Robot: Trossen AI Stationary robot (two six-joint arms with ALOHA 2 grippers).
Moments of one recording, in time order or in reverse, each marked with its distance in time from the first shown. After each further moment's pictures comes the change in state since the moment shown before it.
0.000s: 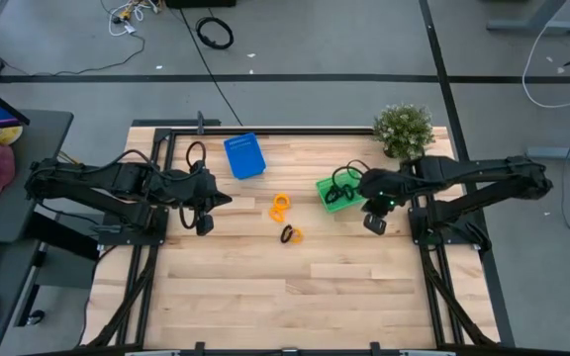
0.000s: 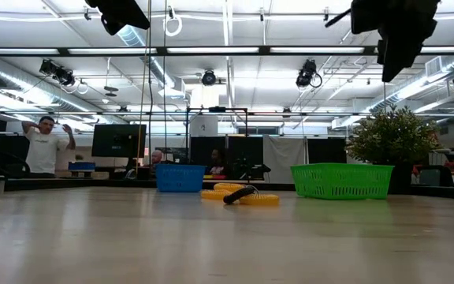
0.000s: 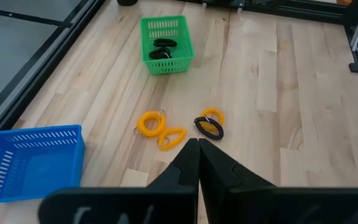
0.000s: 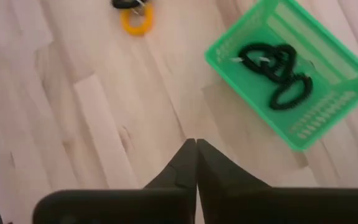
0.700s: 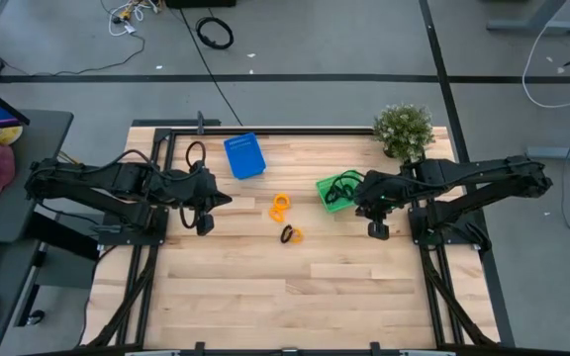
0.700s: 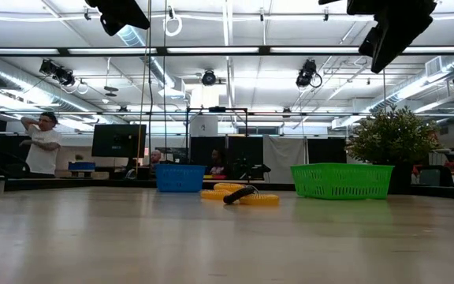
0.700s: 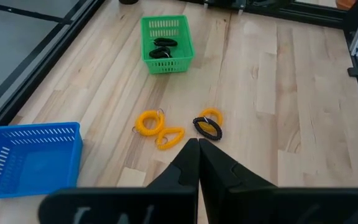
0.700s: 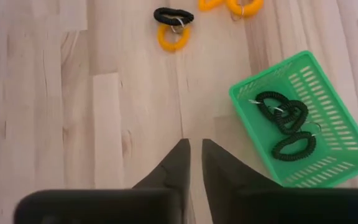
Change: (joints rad) left arm 0.000 0.000 0.000 0.000 0.000 -0.026; right arm 0.048 0.000 0.000 0.086 -0.003 -0.254
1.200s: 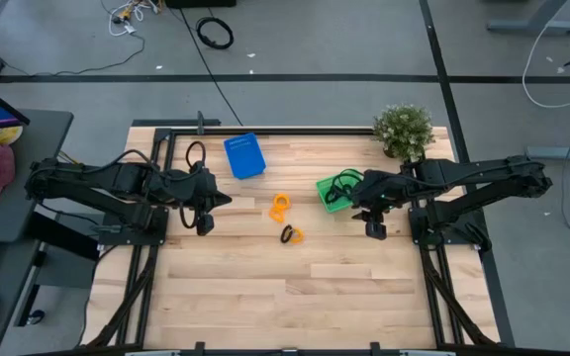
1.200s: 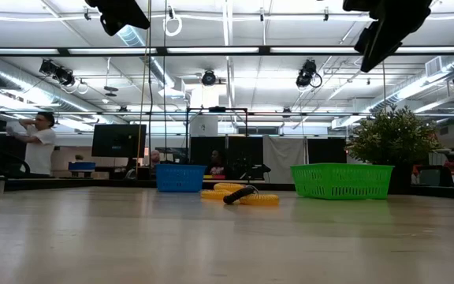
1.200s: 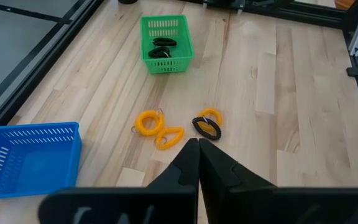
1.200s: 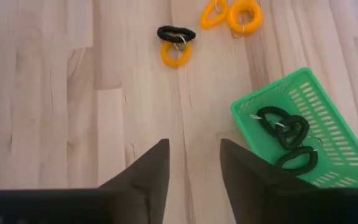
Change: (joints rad) left arm 0.000 0.000 0.000 0.000 0.003 -0.001; right arm 0.000 0.000 0.000 0.054 0.000 0.000
